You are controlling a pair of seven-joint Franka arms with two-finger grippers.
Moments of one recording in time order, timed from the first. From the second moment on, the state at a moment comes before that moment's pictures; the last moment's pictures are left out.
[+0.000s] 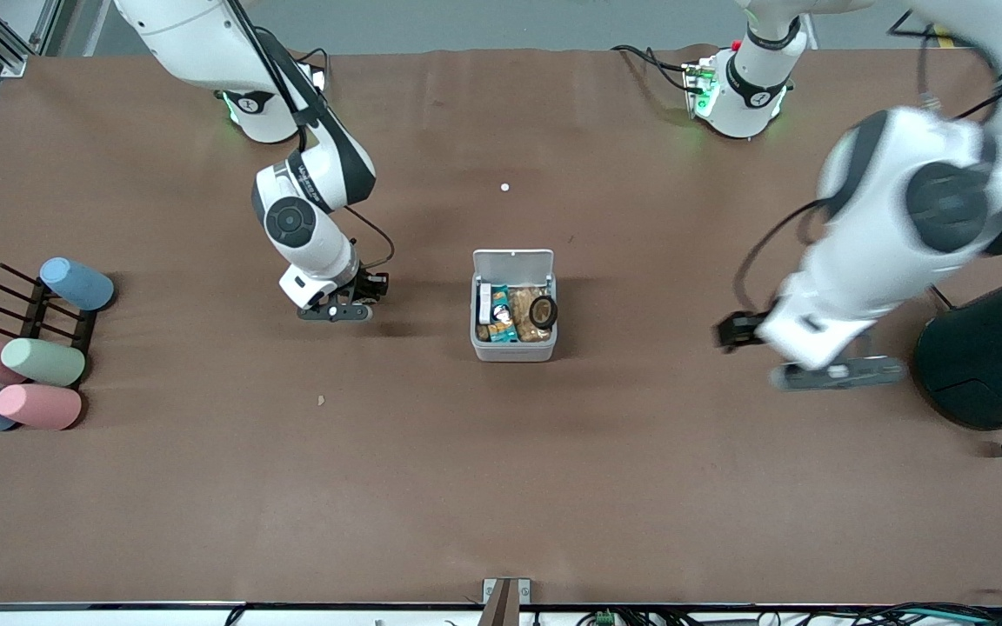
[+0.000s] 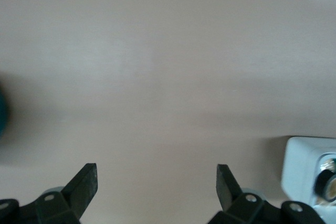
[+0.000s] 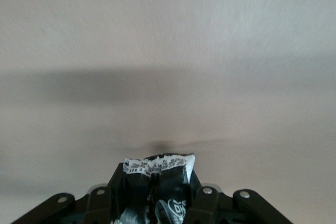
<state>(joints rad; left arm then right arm) 0.08 0.32 -0.38 -1.41 0.15 1.73 -0.34 0.42 0.34 0.06 -2.18 0.08 2.44 0.47</state>
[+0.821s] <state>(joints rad) -0.15 0.09 0.09 -1.46 0.02 1.58 -0.10 0.59 0.55 0.07 -1.53 0.20 2.27 0.81</state>
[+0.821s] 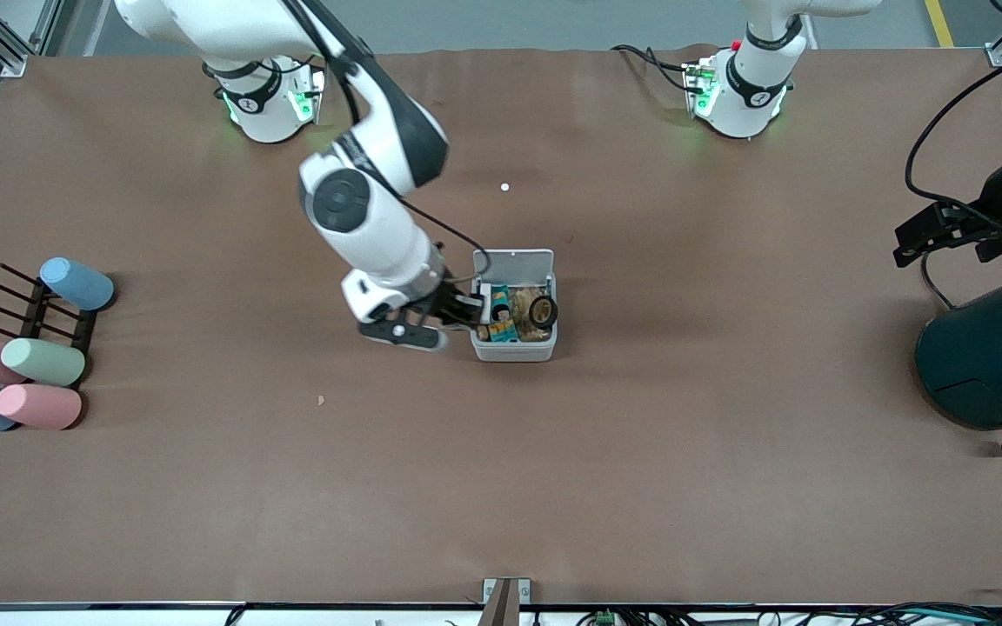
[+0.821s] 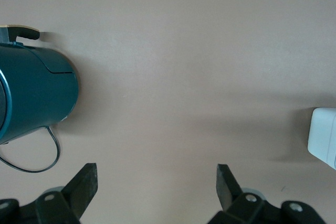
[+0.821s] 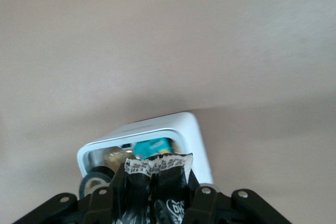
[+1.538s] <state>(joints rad) -0.15 0.09 0.10 -1.45 0.02 1.56 -0.10 0.66 0.63 0.07 -1.49 0.20 2.27 0.82</state>
